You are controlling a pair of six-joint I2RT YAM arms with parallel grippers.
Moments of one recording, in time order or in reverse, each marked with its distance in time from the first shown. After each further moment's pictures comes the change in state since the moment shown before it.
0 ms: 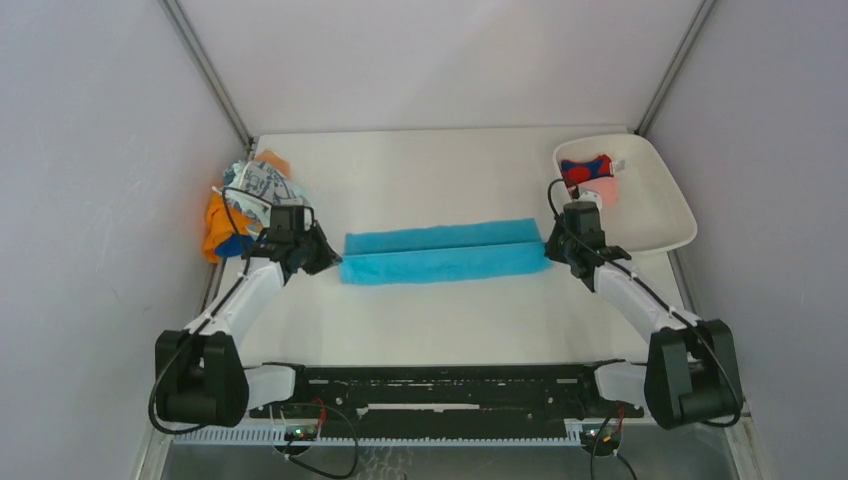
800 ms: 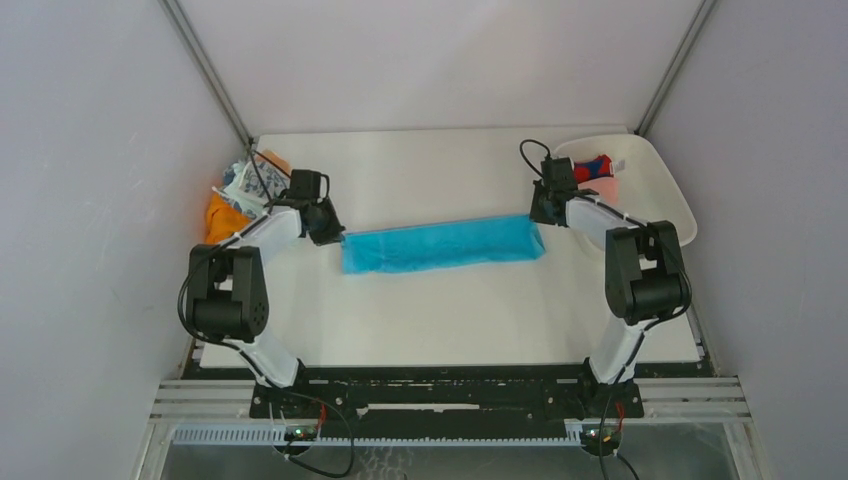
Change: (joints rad) left arm 0.000 0.478 0.355 0.002 -0.084 0.072; right arm -0.021 0.591 0.494 -0.032 -0.018 -0.110
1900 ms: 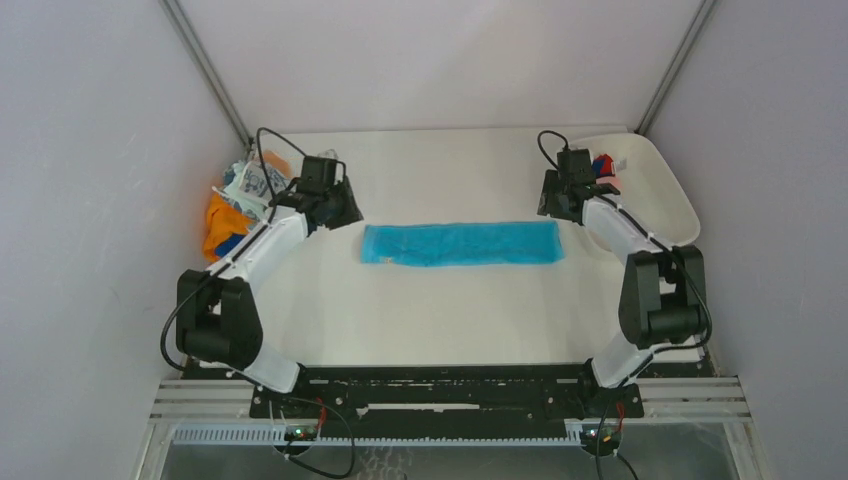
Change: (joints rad) left arm -0.119 -0.113 0.087 -0.051 -0.066 0.007; right arm -0.024 -0.100 0.061 -0.179 0.075 -0.031
